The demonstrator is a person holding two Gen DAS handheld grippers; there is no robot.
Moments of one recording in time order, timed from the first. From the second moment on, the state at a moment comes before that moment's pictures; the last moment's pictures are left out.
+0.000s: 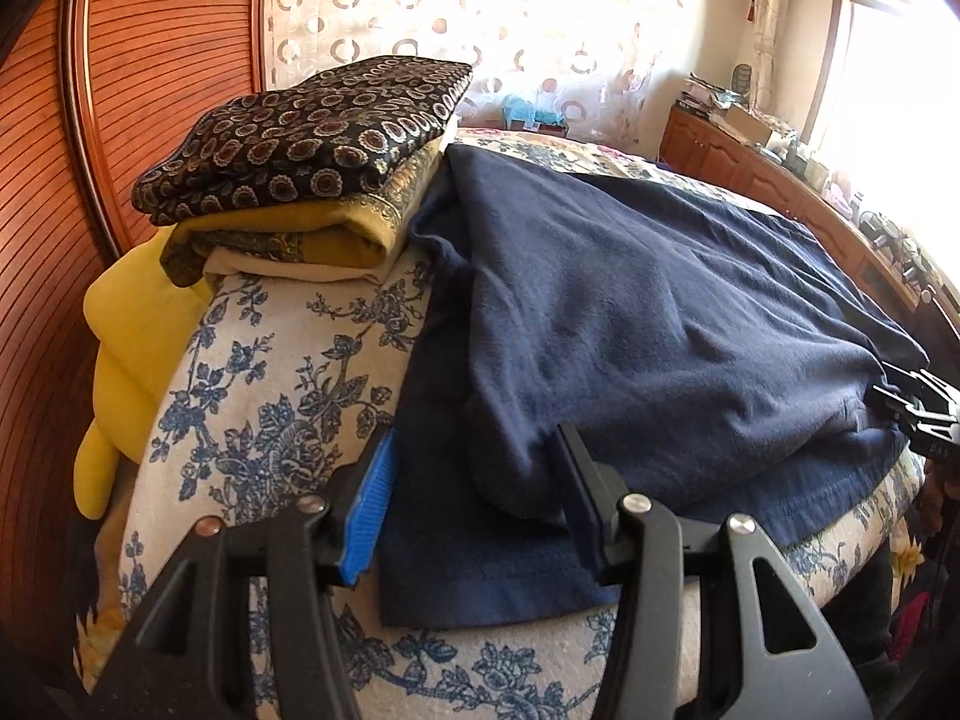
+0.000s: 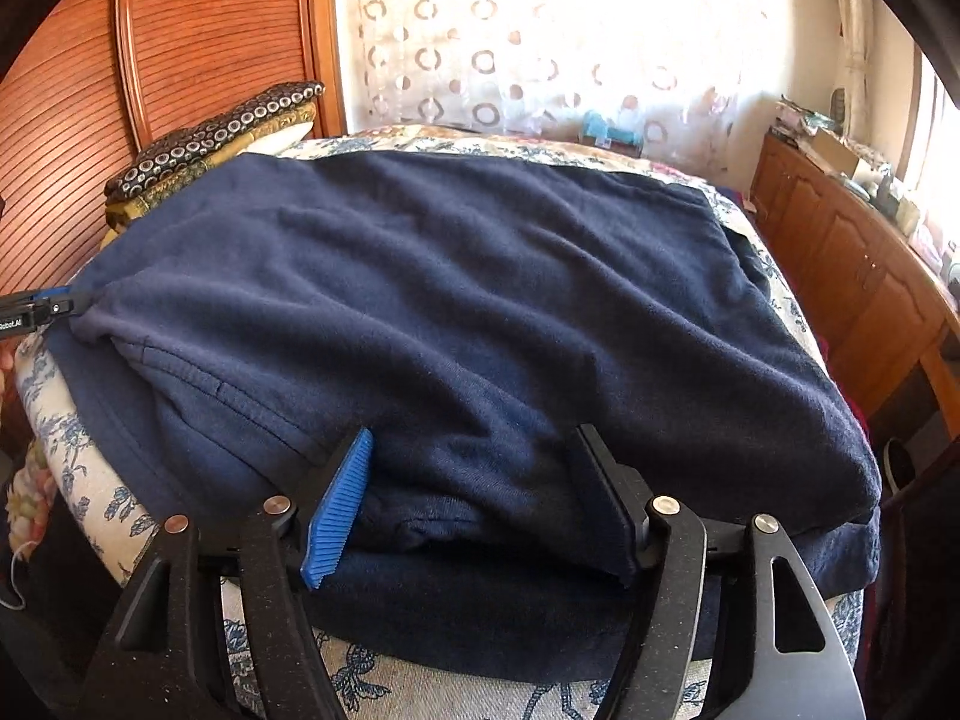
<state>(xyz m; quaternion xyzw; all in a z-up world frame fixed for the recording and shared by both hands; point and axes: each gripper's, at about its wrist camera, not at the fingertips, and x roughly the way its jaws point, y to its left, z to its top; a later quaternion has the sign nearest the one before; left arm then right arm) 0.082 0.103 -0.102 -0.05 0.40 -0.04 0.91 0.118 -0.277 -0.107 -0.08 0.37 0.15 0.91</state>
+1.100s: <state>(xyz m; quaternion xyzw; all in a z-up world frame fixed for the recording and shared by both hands) 0.095 0.041 -0.021 -0.05 0.32 -0.15 0.93 0.115 -0.308 -0.090 -0.03 0.37 0.15 0.92</state>
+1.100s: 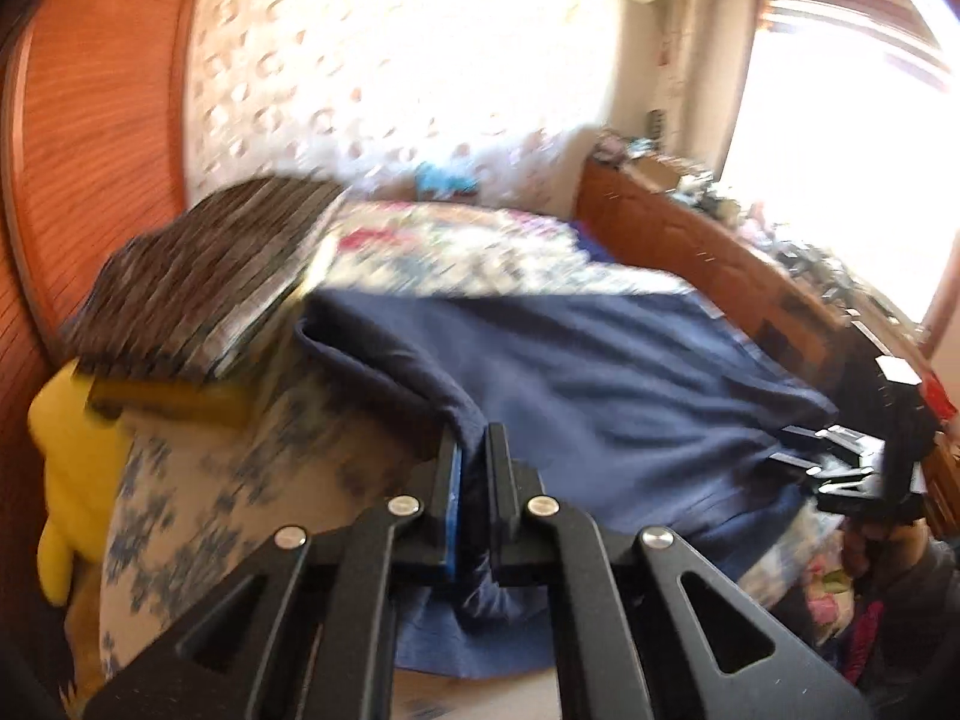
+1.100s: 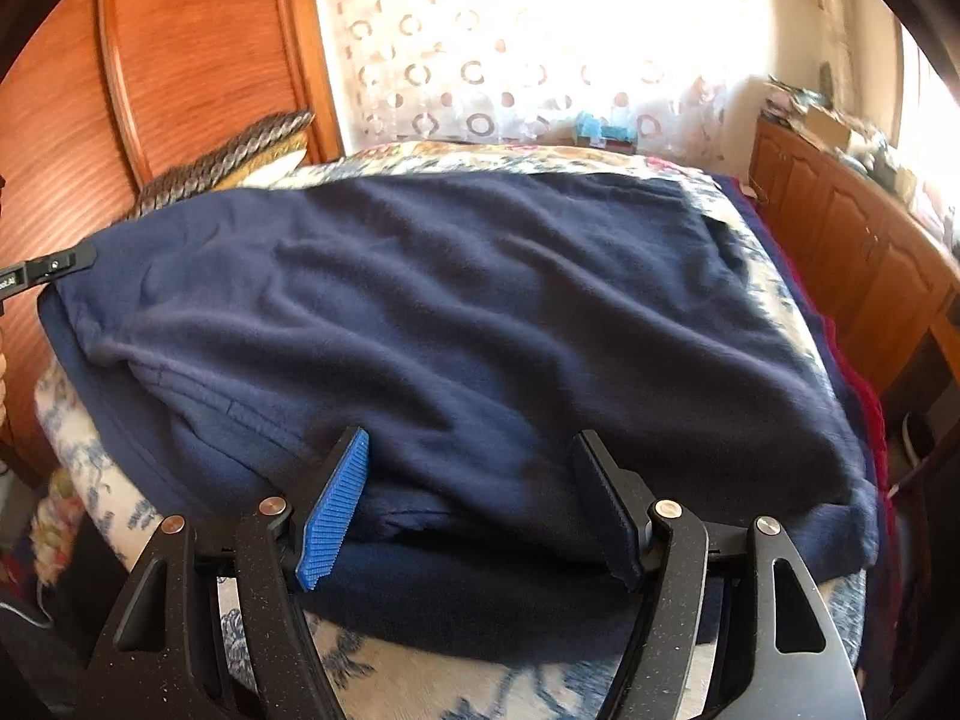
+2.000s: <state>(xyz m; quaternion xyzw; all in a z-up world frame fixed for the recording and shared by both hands) 0.148 -0.188 0.059 0.08 0.30 -0.32 0.89 0.075 -0.413 -0.052 0.04 0.33 0.09 0.94</state>
